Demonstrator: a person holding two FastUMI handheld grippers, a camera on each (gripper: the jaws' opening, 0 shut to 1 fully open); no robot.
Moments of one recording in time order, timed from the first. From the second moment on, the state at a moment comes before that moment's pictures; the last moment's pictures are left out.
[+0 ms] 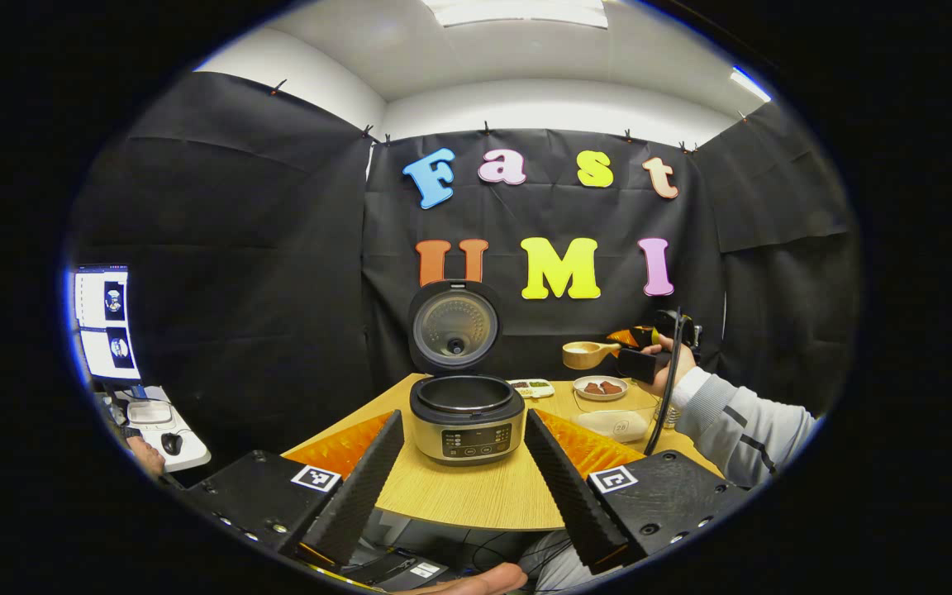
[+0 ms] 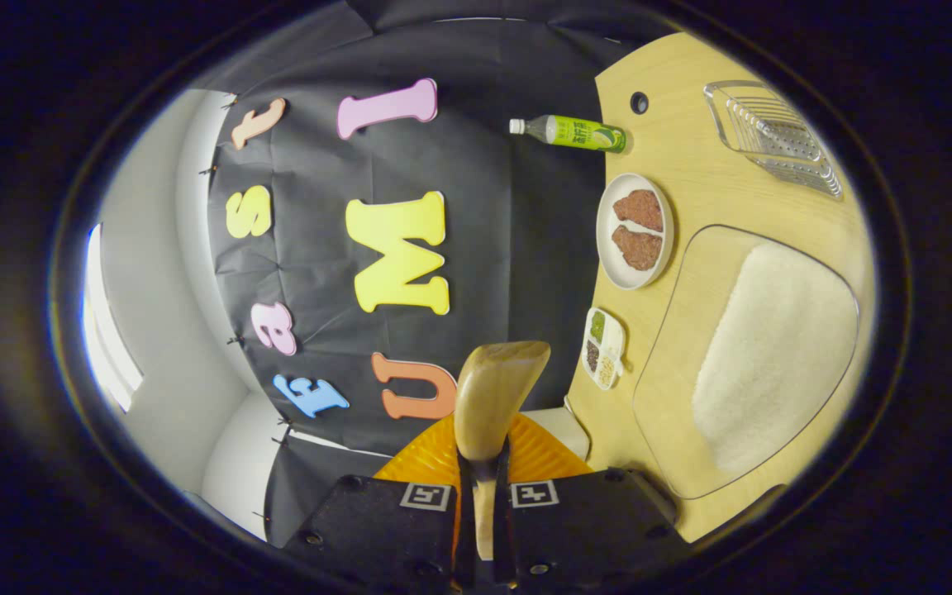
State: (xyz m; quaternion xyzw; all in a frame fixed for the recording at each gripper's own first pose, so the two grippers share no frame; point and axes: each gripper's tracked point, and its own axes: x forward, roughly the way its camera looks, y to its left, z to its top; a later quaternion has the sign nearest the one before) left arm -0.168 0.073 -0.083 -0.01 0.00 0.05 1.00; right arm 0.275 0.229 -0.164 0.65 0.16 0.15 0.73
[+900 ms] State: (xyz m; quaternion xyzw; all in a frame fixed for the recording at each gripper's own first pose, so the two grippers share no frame) left arm -0.195 0.110 -0.070 -0.02 -0.03 0.08 1.00; right arm 0.268 0.406 -0.146 0.38 0.17 0.18 0.89
